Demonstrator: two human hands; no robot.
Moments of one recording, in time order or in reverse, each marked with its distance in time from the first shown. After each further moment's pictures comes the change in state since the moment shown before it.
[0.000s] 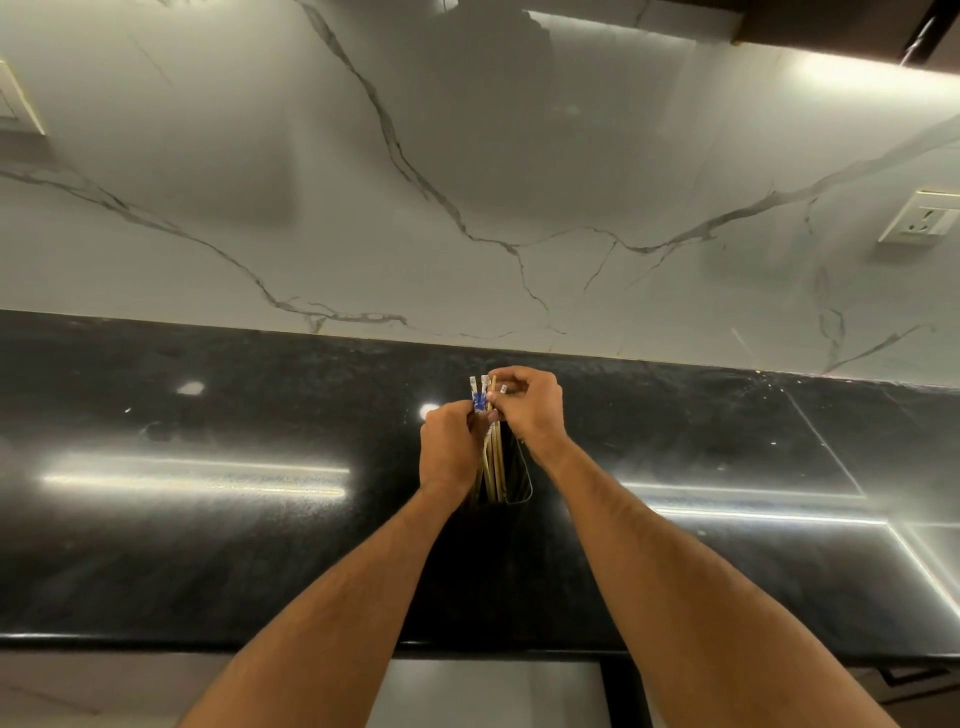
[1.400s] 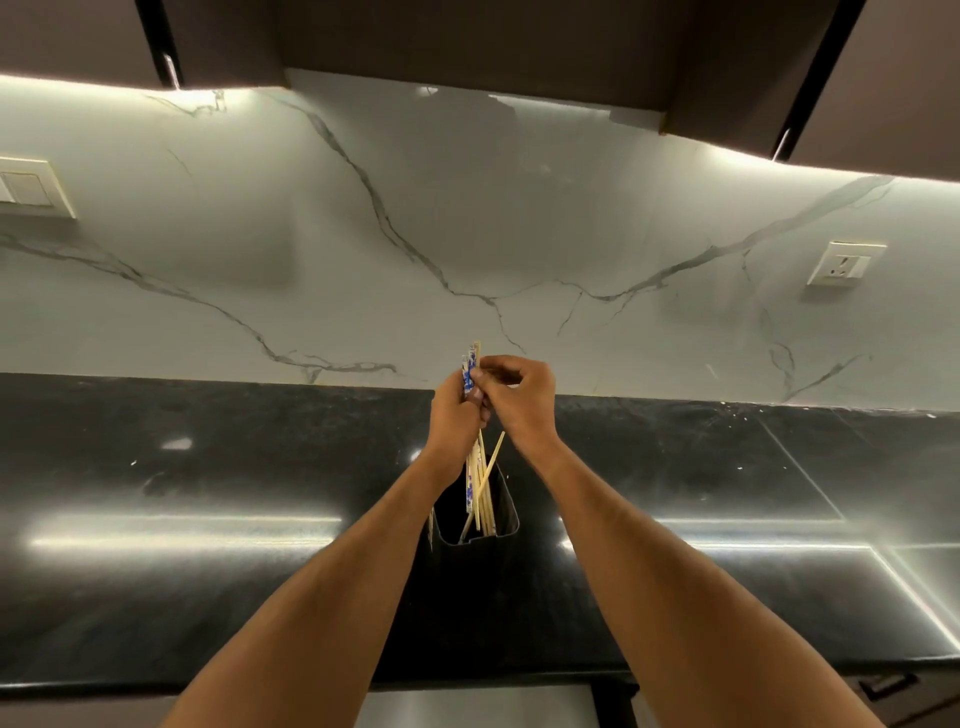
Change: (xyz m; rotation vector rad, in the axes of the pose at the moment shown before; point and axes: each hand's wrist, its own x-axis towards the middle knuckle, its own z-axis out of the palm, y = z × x) left_hand 0.018 0.082 -0.049 -0.712 -0.140 -0.063; right_hand -0.019 -0.080 -0.037 0.199 0.121 -0.244
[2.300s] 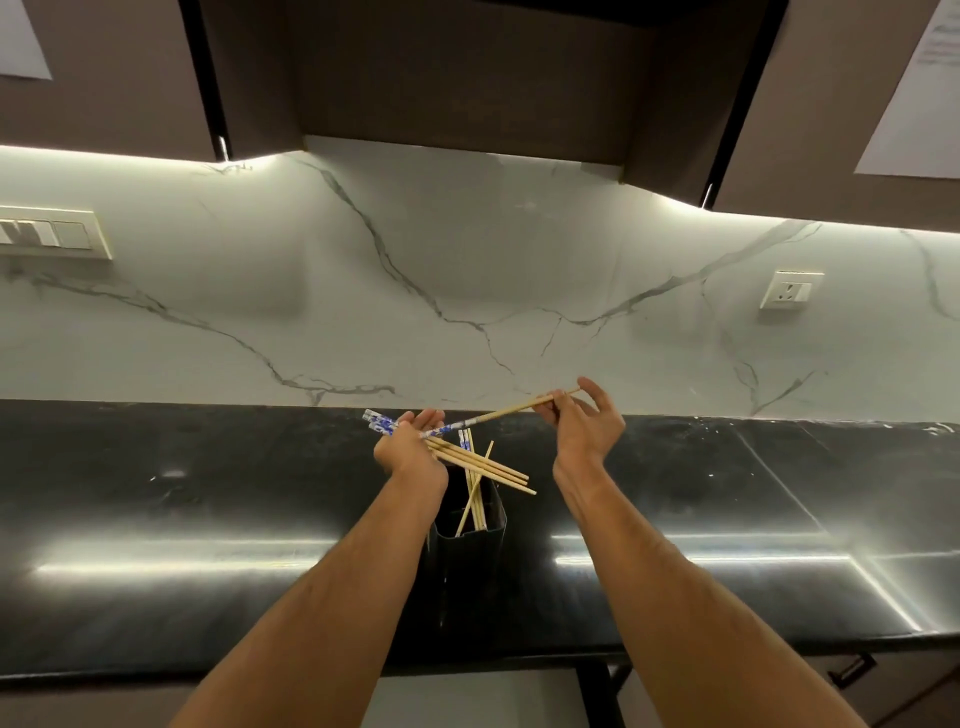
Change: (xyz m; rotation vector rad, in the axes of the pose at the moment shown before) left_hand -0.044 0.036 -0.022 -0.954 0.711 -0.446; right_hand -0.043 -0.026 -0.073 0.625 0.499 0.314
